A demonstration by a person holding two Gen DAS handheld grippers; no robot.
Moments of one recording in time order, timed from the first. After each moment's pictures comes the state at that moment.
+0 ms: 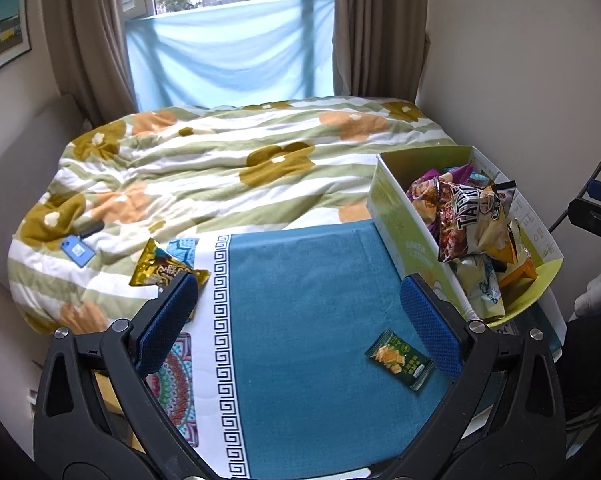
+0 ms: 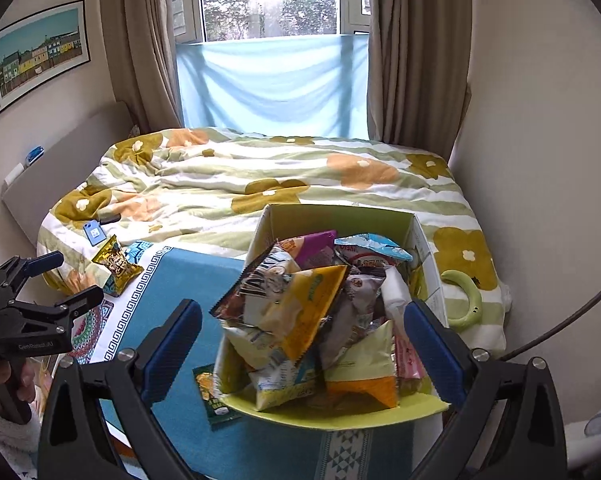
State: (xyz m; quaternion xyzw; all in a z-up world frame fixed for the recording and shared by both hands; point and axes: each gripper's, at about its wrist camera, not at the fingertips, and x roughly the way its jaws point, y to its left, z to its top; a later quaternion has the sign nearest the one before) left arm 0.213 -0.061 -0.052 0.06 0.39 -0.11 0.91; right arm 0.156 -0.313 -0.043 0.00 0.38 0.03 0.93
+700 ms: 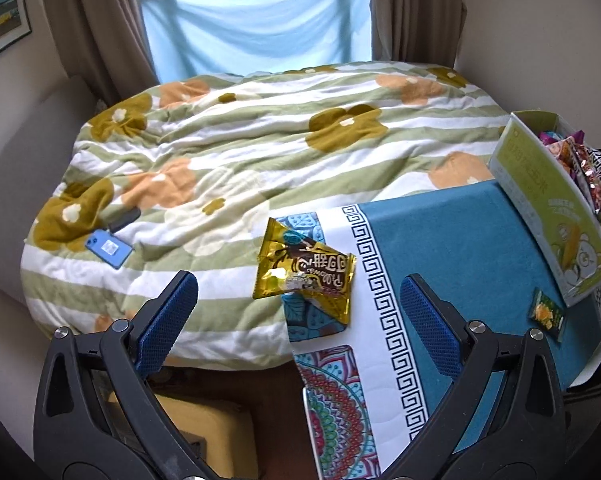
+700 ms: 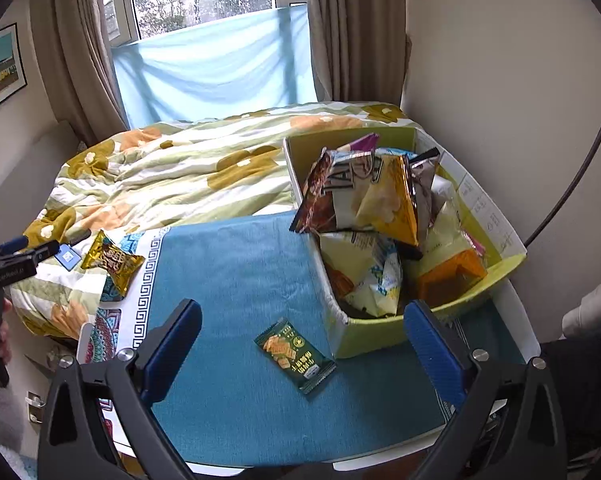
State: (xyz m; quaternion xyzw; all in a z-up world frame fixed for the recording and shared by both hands) left arm 0.322 0.123 -0.134 0.10 0.44 -0.09 0.89; right arm 0.124 -0.193 -0.120 0.08 0.41 -0.10 0.90
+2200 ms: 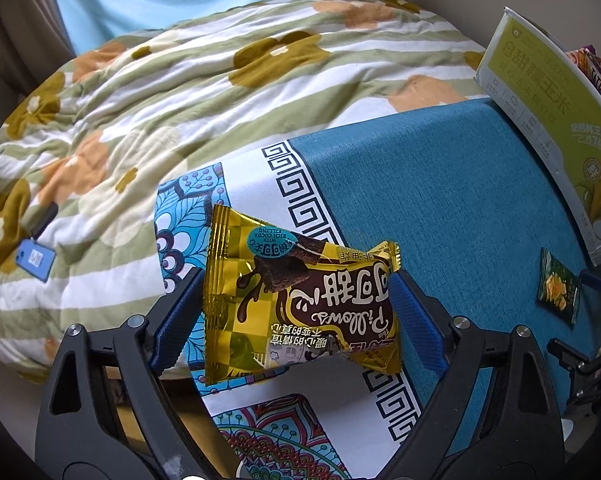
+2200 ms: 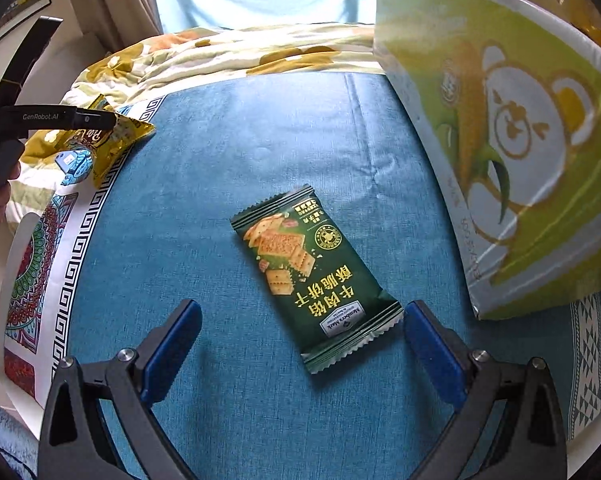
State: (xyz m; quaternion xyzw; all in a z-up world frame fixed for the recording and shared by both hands) left arm 0.375 0.057 -0.251 0.14 0.51 -0.19 0.83; right arm 0.160 -0.160 -0.287 0.04 0.51 0.01 0.86
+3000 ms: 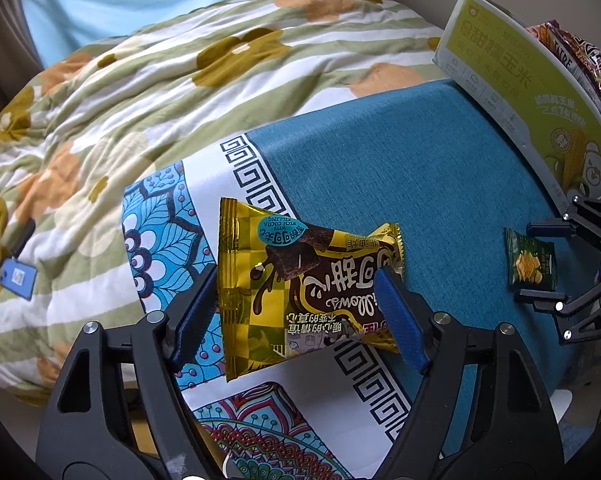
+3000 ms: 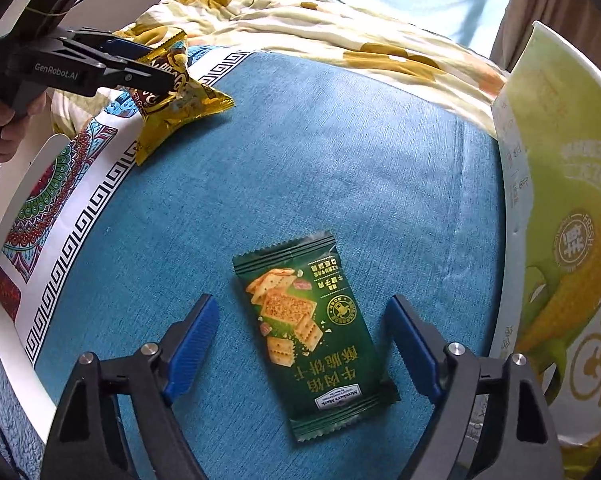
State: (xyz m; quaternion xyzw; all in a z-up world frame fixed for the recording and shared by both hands) left arm 0.364 0.053 -0.249 0.14 0.52 -0.25 0.80; right arm 0.215 -0.137 -0.291 -0.10 0.53 0.16 0.82
